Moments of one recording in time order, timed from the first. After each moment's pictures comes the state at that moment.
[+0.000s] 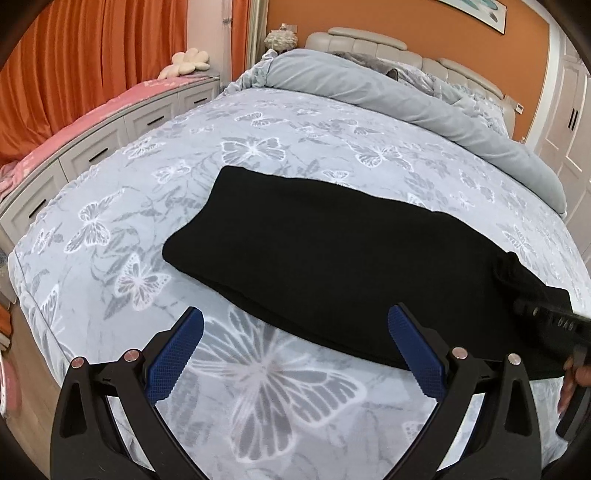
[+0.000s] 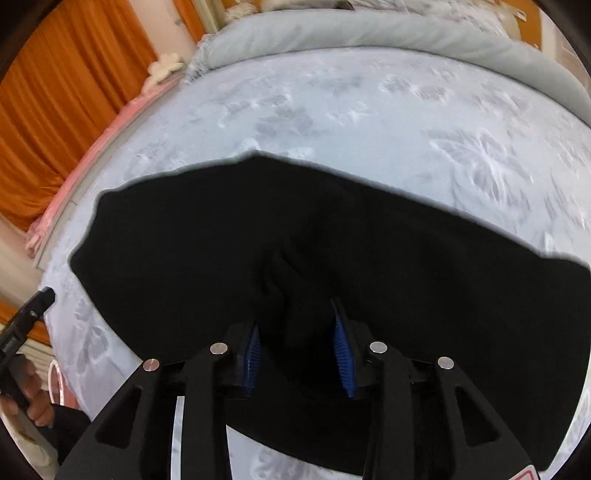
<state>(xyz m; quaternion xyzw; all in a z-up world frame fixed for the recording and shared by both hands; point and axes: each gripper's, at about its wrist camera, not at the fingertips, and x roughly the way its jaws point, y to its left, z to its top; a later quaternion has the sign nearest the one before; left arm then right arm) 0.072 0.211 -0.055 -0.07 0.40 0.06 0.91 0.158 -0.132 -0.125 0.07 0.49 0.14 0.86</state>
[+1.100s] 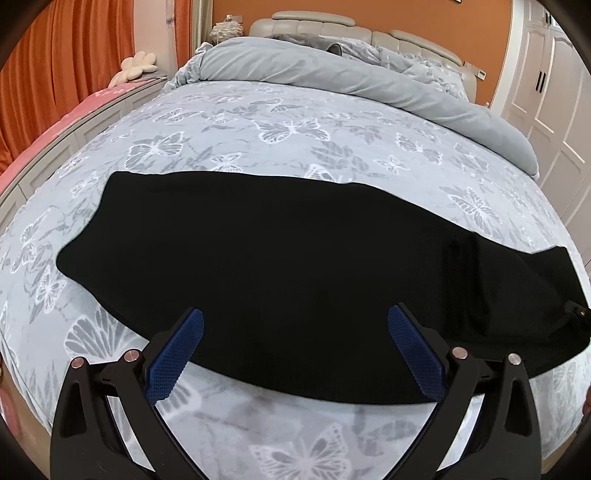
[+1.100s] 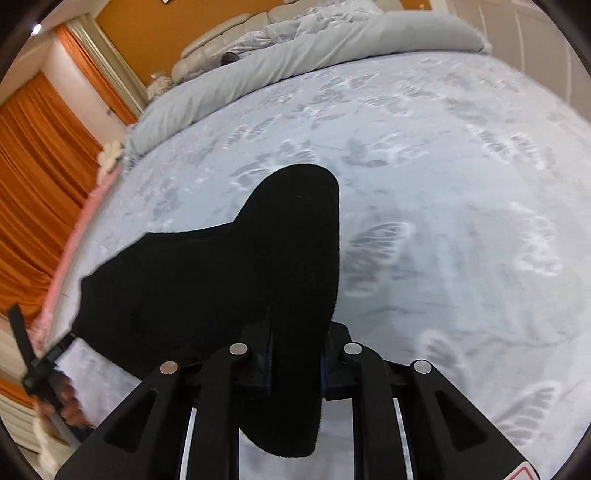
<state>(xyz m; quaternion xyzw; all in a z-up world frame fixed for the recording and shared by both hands) 0.105 0.084 -0.071 -0.03 0.43 -0.01 0.90 0.076 -0.359 -0.123 0.20 0.44 0.03 0.87</state>
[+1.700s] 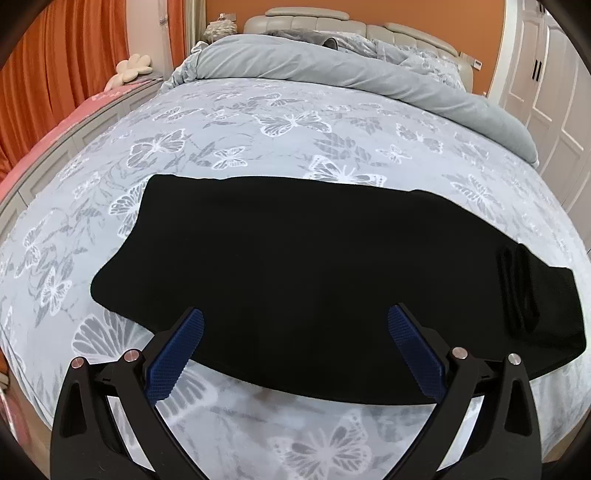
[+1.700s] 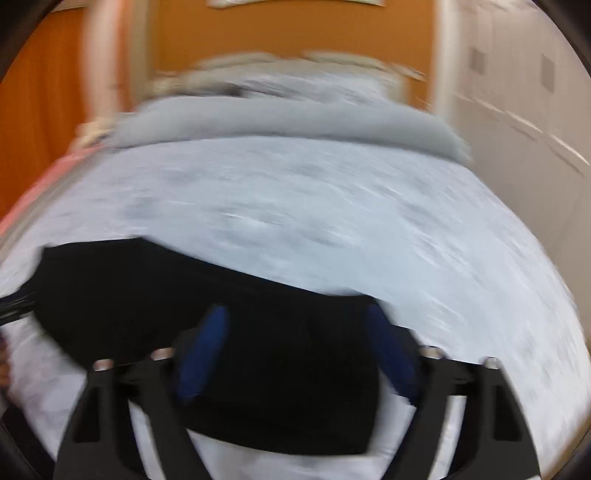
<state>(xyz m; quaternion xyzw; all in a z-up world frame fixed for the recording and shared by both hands) 0.098 0.092 -0.074 -0.02 0.43 -0.02 0.90 0.043 -0.304 -0.064 0.01 0.35 -0.01 0.94</state>
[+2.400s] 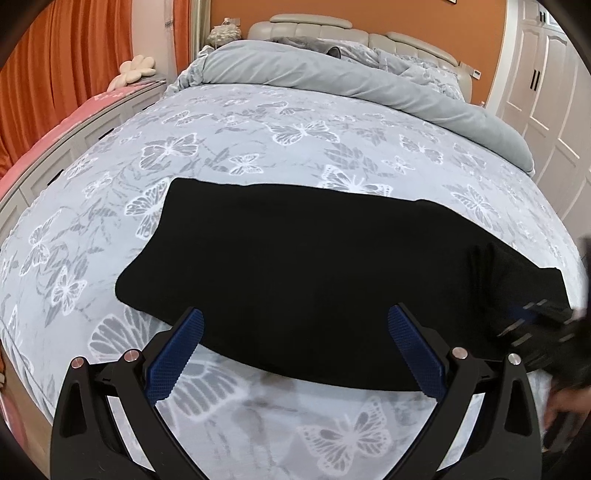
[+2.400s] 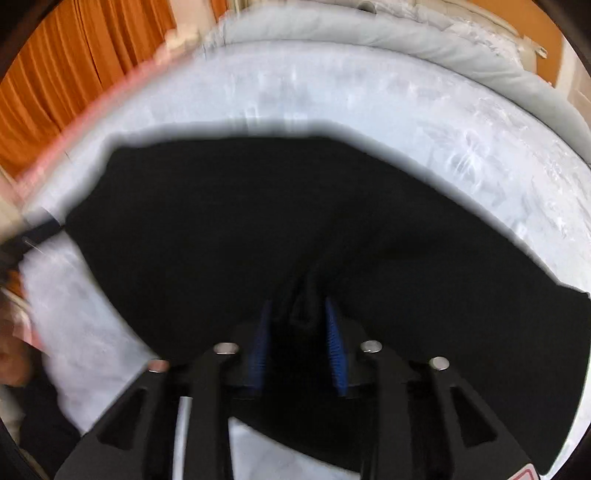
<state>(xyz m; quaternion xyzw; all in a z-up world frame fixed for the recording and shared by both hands) 0.088 0.117 -0.064 -0.03 0.42 -0.02 0.91 0.115 -0.131 -0.145 -0.04 0.49 0.13 0.86</state>
